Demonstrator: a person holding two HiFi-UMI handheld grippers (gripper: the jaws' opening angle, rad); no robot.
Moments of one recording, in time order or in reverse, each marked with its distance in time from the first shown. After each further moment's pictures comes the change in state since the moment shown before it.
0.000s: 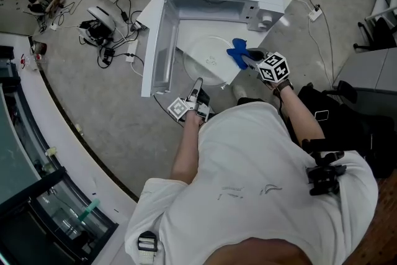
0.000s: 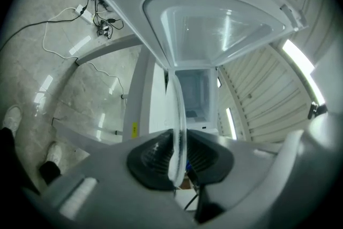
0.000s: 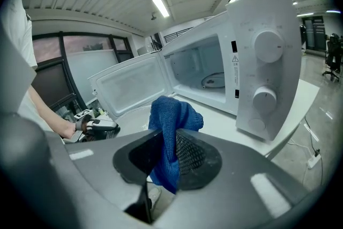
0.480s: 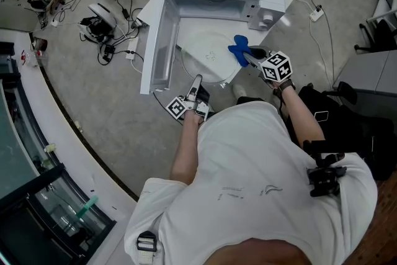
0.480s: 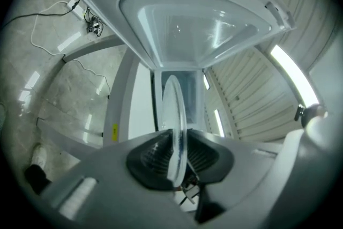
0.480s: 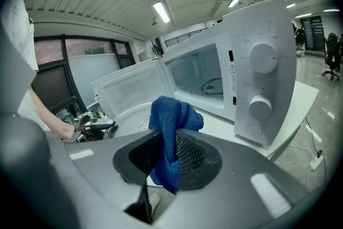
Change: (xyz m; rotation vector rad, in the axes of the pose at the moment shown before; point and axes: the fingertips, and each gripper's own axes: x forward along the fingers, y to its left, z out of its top) left arm 0.001 -0.030 0.003 0.025 -0.016 -0.135; right arm -0.010 0.000 0.013 0.001 -0.053 0.006
